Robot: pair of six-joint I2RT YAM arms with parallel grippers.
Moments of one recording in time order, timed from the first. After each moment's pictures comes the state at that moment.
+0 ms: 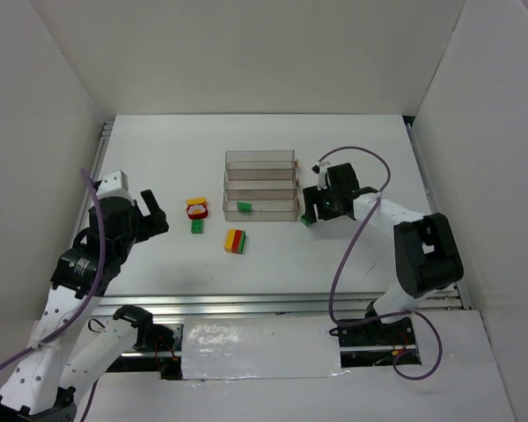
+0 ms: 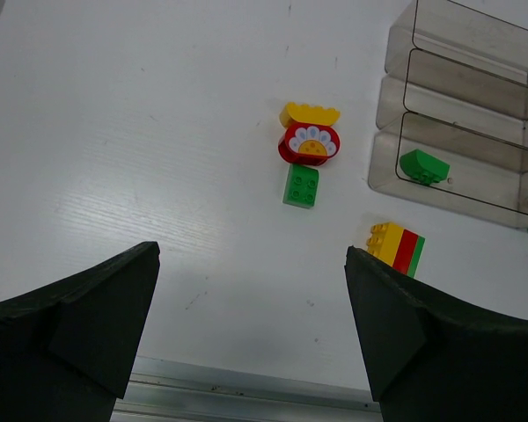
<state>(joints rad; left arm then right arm) -0.30 0.69 0.94 -0.81 -0.35 -0.47 0.27 1.59 0.91 -0.24 -0.17 0.04</state>
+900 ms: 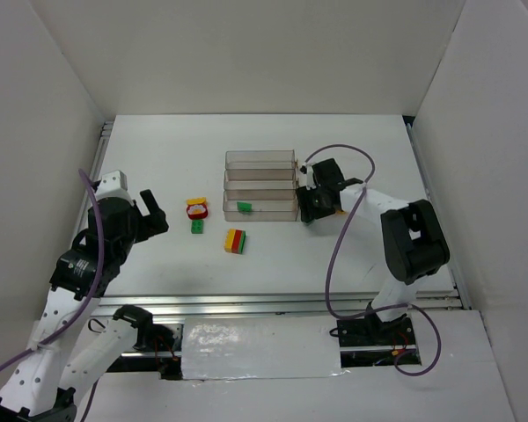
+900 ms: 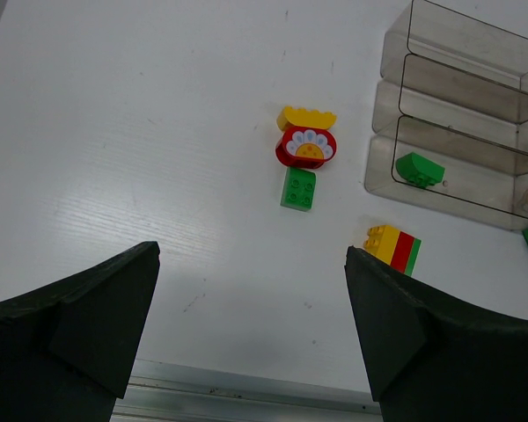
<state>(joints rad) -0.30 0.69 0.94 -0.80 -0.35 -0.47 0.34 1.71 1.04 -0.35 -0.12 0.04</state>
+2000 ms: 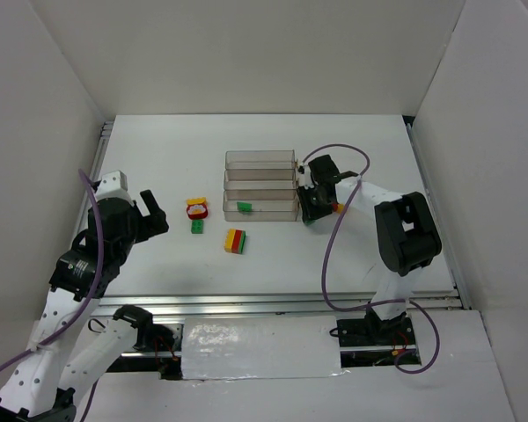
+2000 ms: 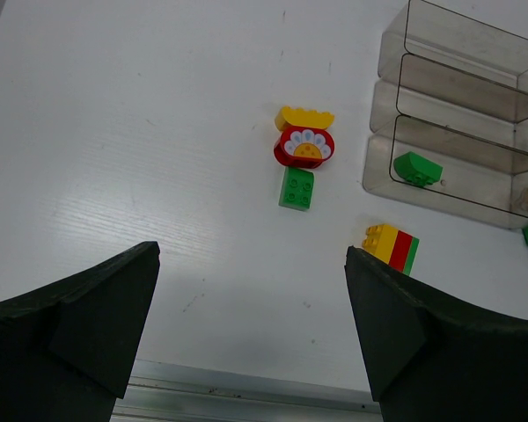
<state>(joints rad) -0.31 0.68 0.94 -0.80 -0.35 -0.47 0.34 1.80 1.14 -0.47 -0.11 0.03</state>
